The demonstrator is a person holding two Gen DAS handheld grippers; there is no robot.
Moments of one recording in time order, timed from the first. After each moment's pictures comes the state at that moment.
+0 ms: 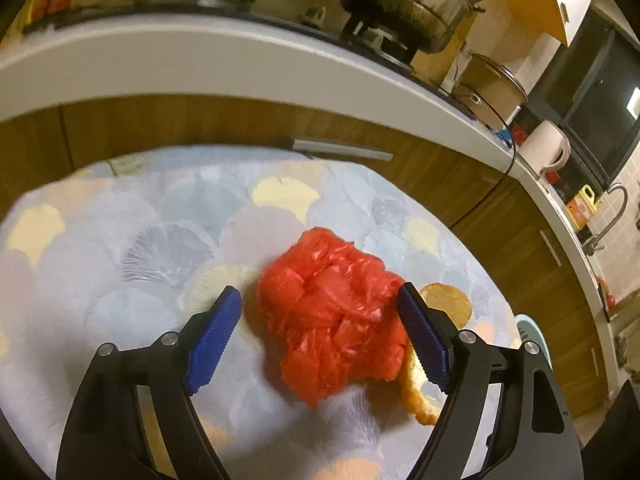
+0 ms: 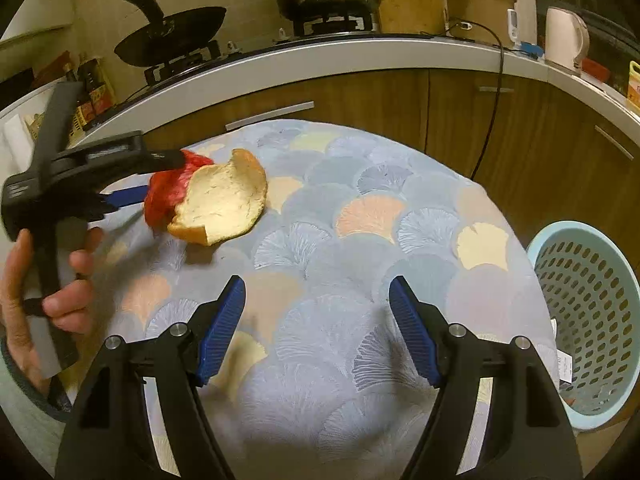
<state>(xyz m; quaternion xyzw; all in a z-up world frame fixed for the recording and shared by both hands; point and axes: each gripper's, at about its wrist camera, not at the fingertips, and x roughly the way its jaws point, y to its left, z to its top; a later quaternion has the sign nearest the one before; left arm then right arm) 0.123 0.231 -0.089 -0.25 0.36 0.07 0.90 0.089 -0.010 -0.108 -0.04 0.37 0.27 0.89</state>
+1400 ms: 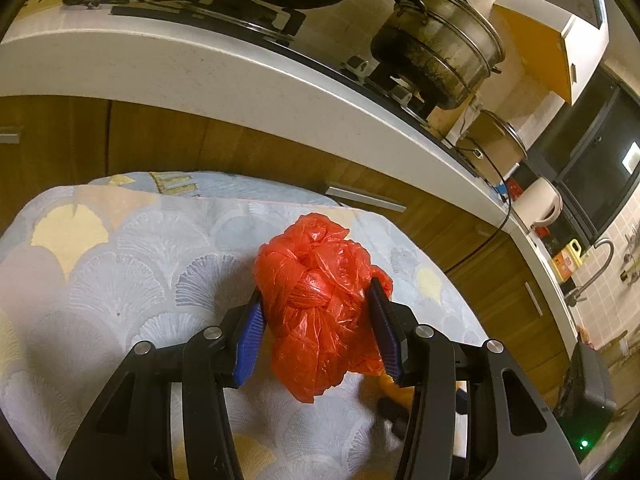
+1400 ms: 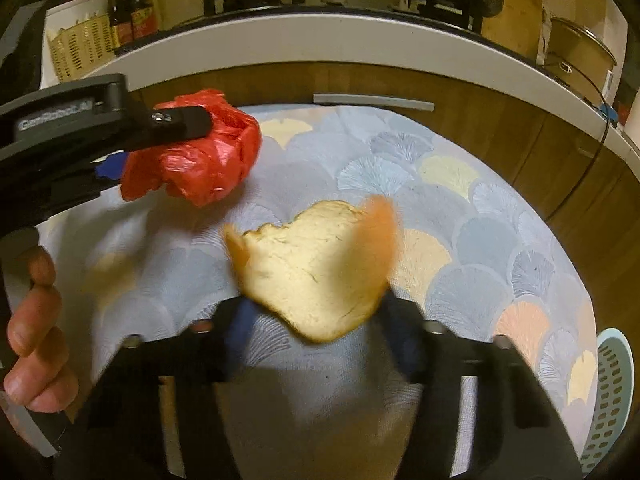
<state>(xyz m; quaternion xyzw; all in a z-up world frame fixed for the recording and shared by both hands) 0.091 0.267 -0.080 -0.31 0.29 0.09 0.90 0.121 0.111 -0.110 -0.15 0.36 0.34 0.86</state>
